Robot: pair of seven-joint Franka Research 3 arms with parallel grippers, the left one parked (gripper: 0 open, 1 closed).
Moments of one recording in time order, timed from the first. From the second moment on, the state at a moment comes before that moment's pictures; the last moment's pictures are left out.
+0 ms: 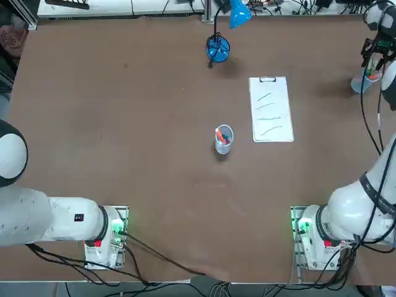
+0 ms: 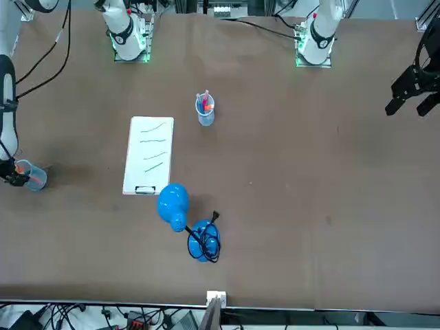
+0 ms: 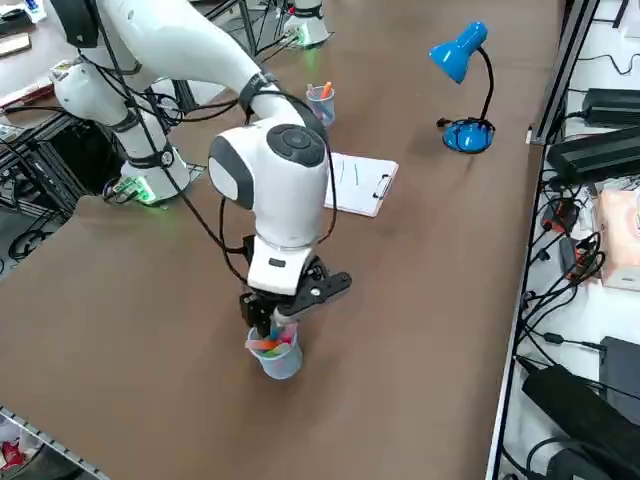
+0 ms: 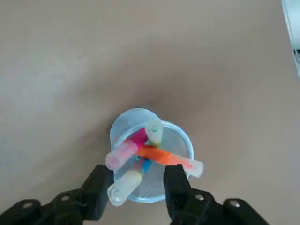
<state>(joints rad) -0.25 0.67 -0.24 -1.45 -0.13 2.03 0.15</state>
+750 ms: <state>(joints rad) -0.26 0.67 -0.24 -1.45 -0.13 2.03 0.15</state>
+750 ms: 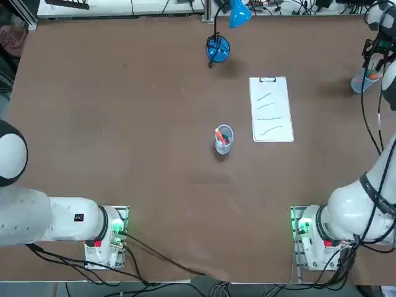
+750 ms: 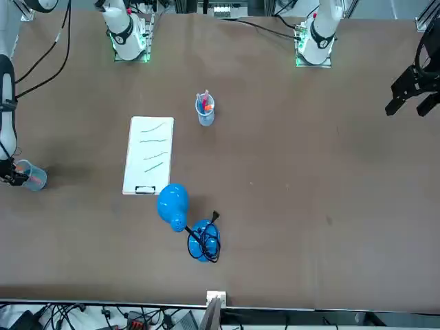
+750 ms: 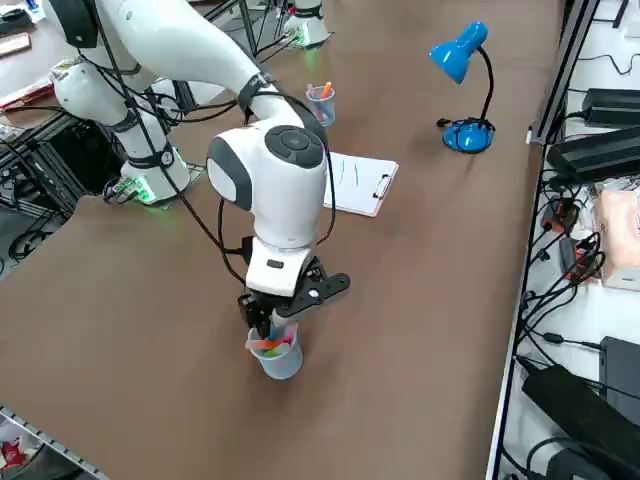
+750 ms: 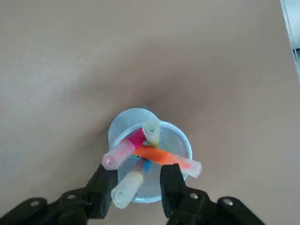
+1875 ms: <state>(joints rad) -0.26 0.68 -0.24 -1.45 -0.13 2.03 0.15</state>
